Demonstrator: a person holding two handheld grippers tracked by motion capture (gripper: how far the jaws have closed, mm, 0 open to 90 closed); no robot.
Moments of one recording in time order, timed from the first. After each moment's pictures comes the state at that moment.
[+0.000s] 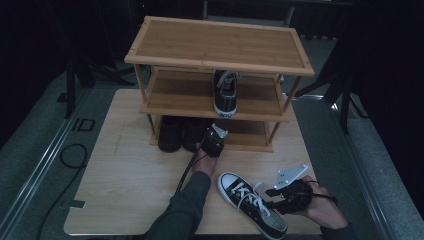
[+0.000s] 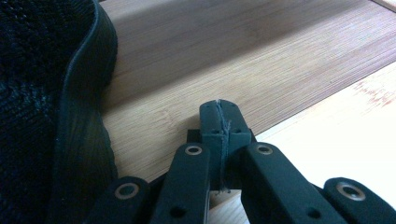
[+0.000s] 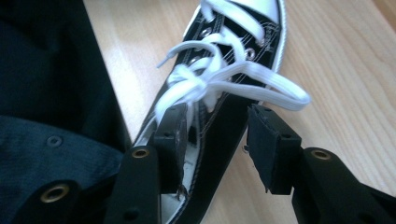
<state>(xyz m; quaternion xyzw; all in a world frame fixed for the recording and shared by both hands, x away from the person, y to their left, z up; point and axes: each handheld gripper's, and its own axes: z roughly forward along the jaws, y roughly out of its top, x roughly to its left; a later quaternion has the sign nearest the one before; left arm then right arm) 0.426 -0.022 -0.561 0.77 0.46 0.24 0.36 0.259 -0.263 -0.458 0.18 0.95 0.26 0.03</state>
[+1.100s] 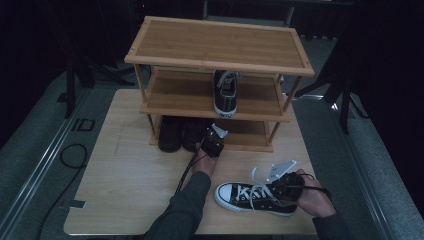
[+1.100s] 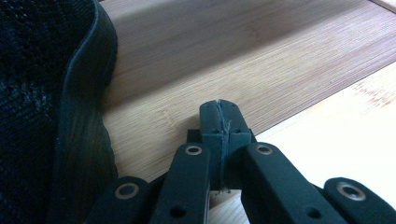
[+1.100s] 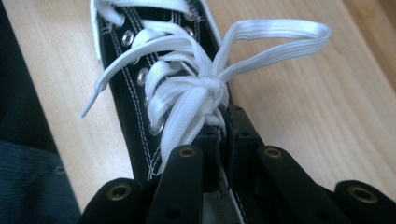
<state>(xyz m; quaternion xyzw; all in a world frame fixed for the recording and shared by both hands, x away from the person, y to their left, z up) 0.426 -0.021 -0.561 0.77 0.46 0.24 0.36 0.289 -0.255 -0.477 0.18 0.95 0.22 0.09</state>
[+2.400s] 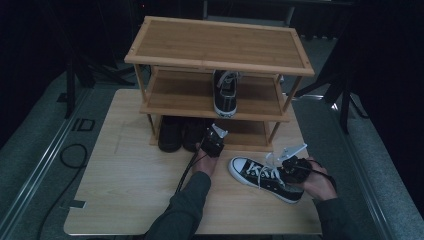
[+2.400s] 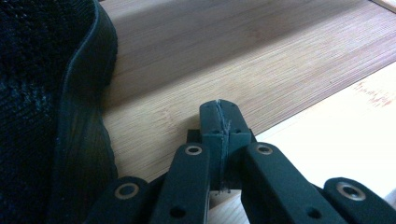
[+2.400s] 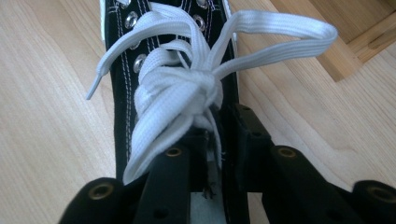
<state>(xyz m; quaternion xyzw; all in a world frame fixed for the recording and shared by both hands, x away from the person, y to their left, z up) 0.426 -0.021 -0.561 0.78 0.46 0.24 0.36 0.342 -0.293 -0.492 0.27 0.93 0.23 0.10</state>
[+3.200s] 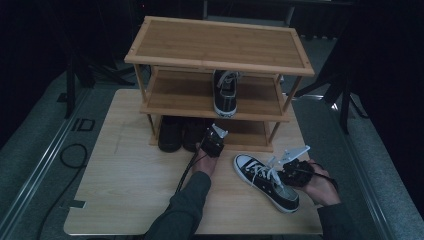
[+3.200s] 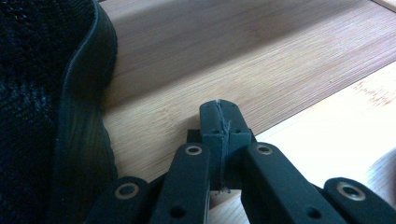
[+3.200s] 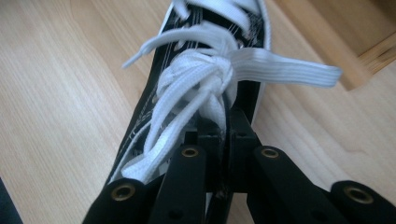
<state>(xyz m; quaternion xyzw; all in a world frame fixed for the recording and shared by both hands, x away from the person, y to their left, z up) 0.426 -0.021 -0.561 0.78 0.46 0.24 0.36 0.323 -0.288 -0.475 0.27 0.93 0.24 0.10</state>
